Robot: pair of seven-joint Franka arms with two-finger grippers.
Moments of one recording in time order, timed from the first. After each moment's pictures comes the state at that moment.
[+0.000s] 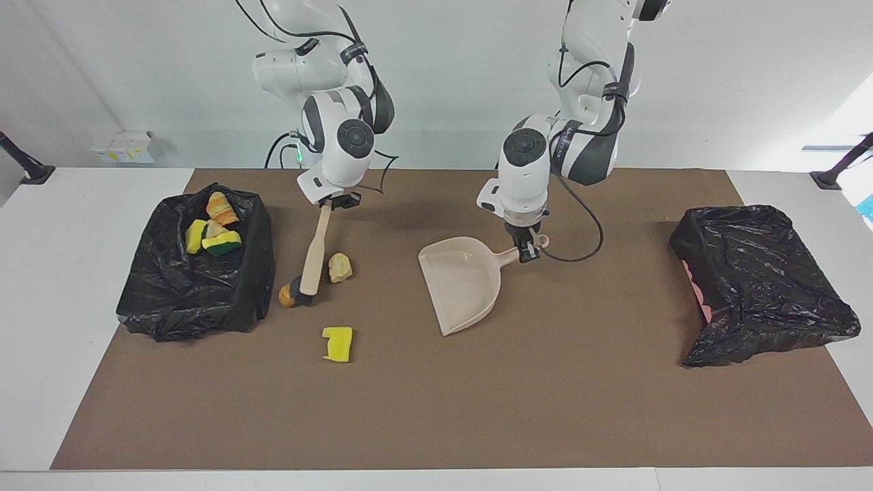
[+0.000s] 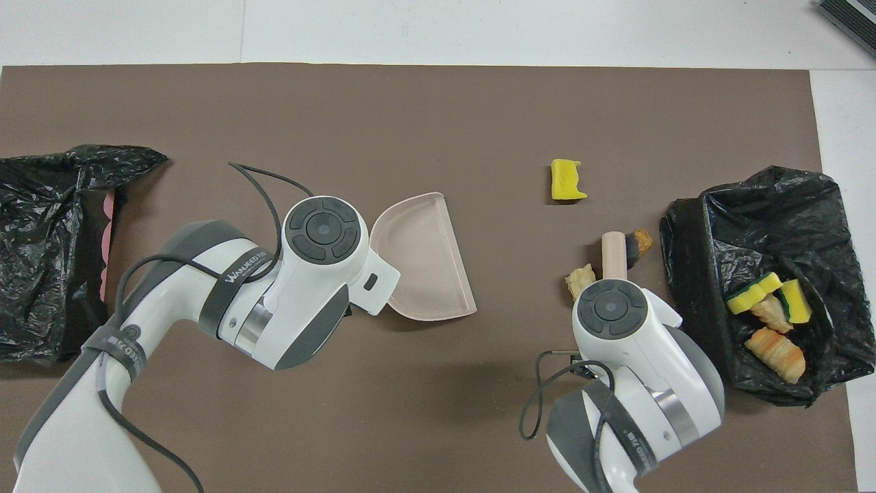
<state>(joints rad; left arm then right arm) -0.49 0.21 -0.07 -1.92 0.14 2.01 0.75 0.10 -0.08 0.31 -2.34 -0.16 1.83 0.58</state>
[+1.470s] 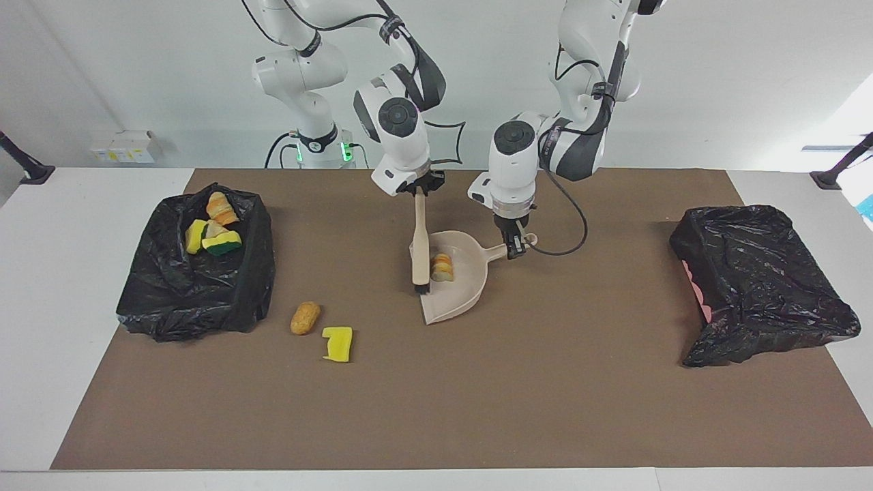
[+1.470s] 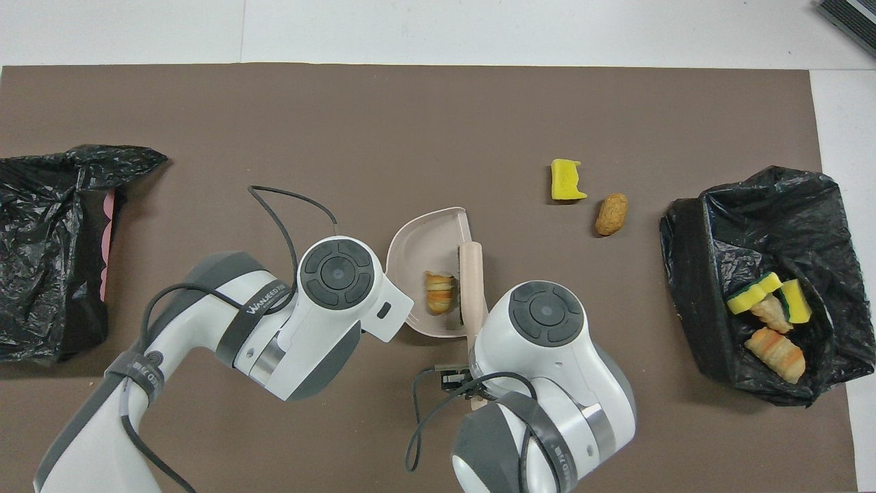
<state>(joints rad) -0.54 0.17 -0.07 -2.04 0.14 2.16 0.76 0.31 0.01 0.31 -2.14 0.29 1.93 0.49</state>
